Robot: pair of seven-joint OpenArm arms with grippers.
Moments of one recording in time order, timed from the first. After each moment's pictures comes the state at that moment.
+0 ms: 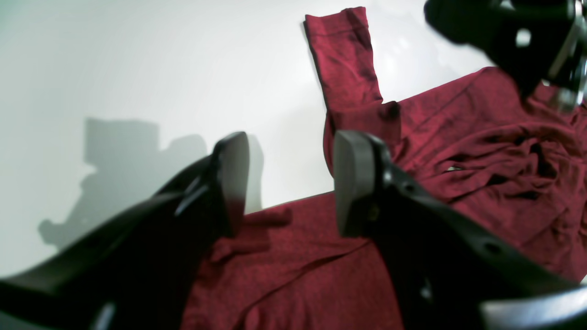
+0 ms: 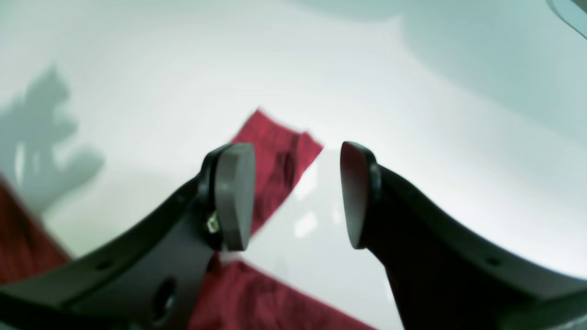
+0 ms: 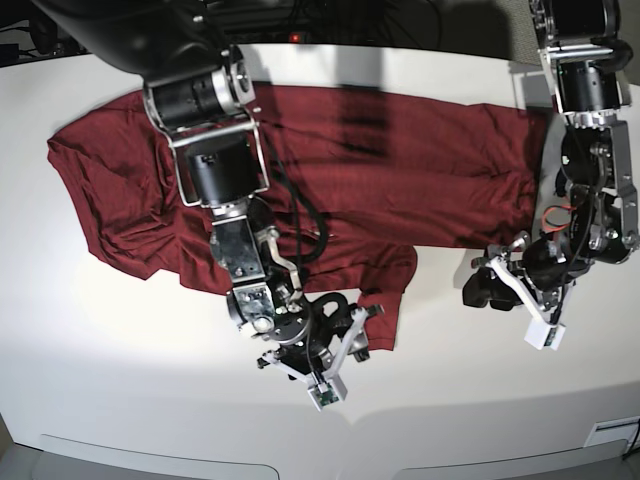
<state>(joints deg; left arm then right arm) -11.7 -12.7 -9.6 82.5 -33.8 -27.4 53.6 30.5 -9.2 -6.3 52.0 -2.8 20.7 -23.7</state>
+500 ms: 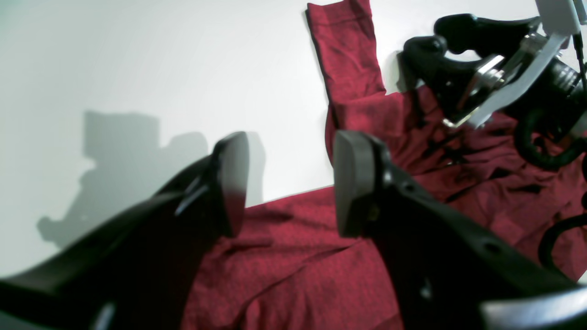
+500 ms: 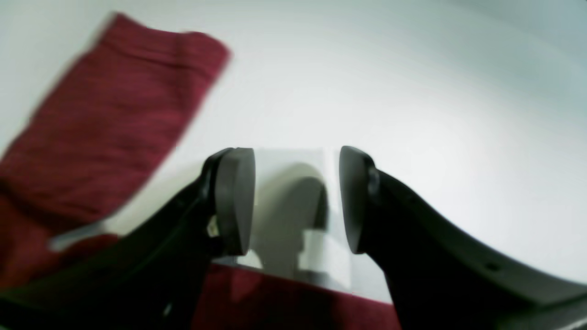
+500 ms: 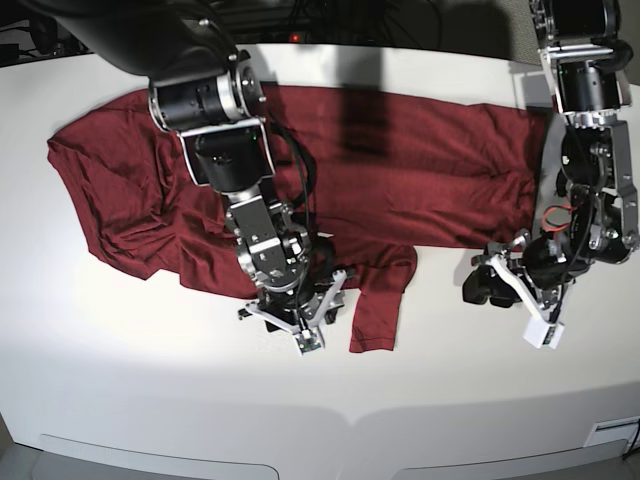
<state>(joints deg) -11.7 -12.7 -9.6 82.5 -33.8 -27.4 55.0 31.1 -9.5 -2.8 28.4 -15.9 8.4 -3.7</state>
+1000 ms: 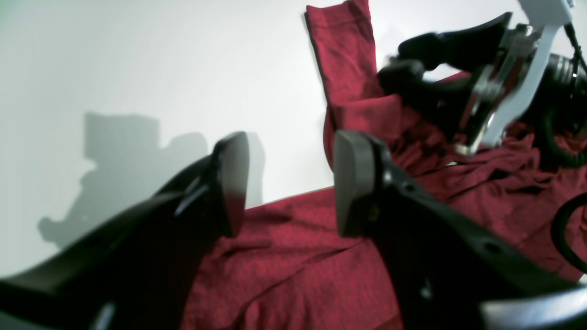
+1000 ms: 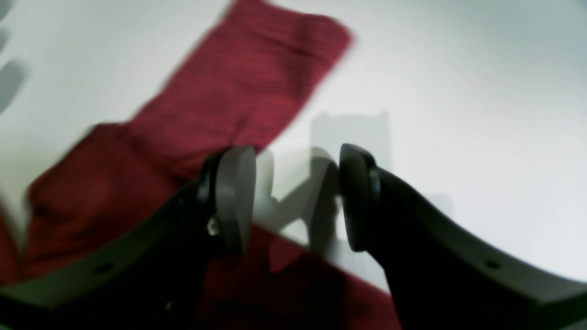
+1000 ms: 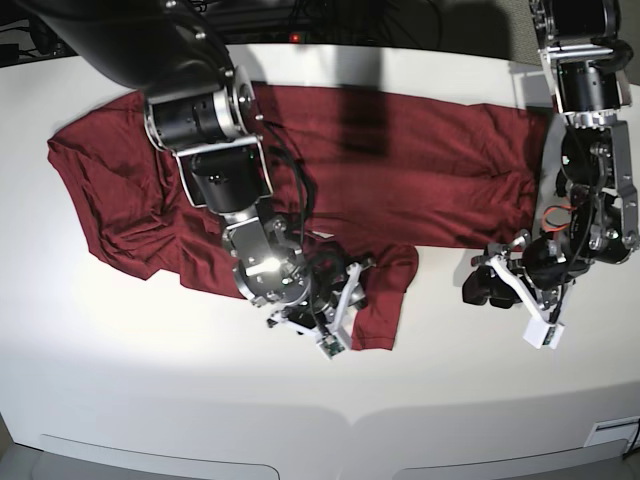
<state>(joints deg) -11.7 -12.7 -9.6 82.5 -33.8 -27.4 54.7 34.5 -9.2 -5.4 28.2 -12.6 28.6 -12.4</state>
